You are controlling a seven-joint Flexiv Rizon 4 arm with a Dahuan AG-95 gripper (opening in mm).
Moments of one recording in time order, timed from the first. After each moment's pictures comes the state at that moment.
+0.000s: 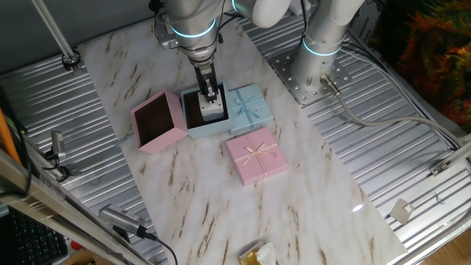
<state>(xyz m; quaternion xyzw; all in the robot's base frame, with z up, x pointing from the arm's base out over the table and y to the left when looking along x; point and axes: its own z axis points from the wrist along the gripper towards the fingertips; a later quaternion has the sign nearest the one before) 0.414 0.010 0.128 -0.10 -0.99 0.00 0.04</state>
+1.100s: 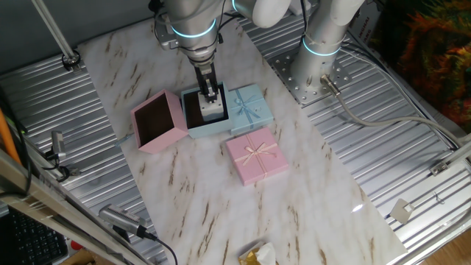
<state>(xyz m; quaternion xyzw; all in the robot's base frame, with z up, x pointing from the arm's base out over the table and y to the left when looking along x) 0.414 0.010 0.128 -0.10 -0.99 0.00 0.04</state>
